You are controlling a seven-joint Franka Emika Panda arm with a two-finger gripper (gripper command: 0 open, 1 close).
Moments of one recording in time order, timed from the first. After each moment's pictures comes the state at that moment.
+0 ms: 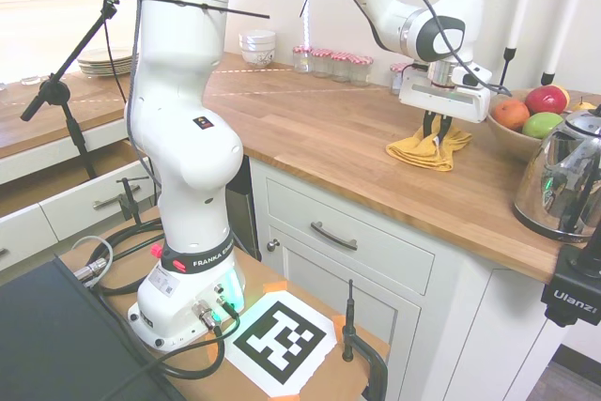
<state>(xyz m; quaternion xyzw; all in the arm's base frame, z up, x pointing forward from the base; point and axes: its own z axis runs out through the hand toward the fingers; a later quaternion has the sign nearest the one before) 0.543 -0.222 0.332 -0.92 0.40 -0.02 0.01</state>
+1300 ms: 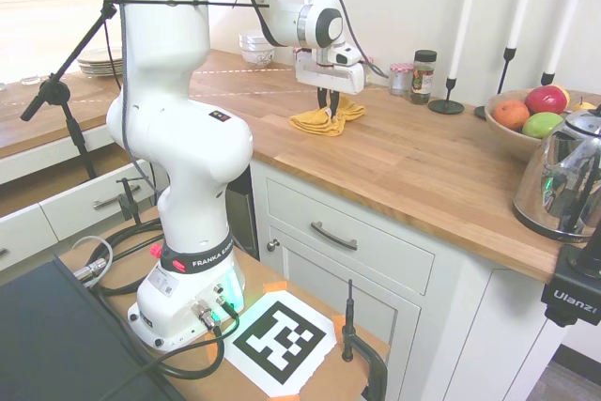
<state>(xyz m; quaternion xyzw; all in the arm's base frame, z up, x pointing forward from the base) 0.533 0.105 0.328 -0.93 0.37 -0.04 0.02</state>
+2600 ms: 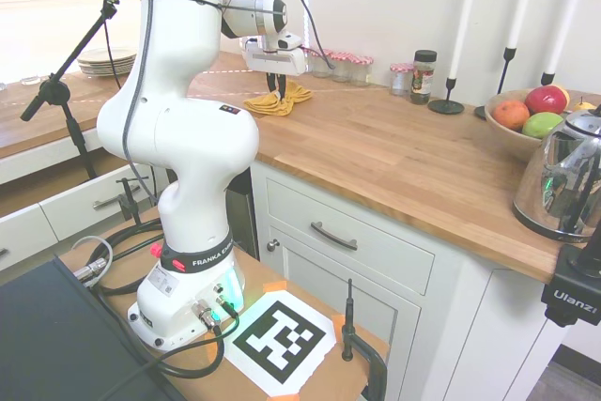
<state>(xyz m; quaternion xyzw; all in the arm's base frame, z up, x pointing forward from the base) 0.557 0.308 0.332 -0.94 0.33 -0.04 0.00</state>
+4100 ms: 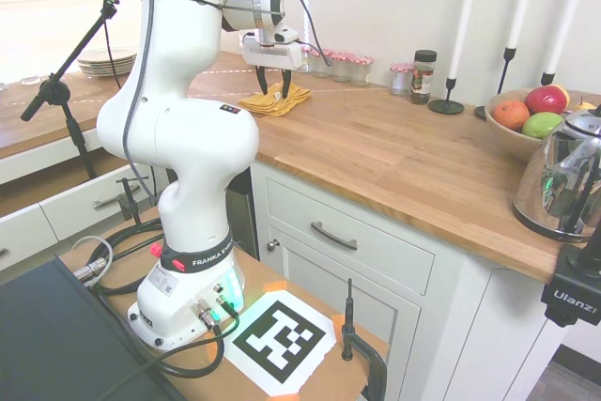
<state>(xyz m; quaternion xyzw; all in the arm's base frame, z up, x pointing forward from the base) 0.561 0.323 0.352 -0.94 0.34 -0.04 0.00</state>
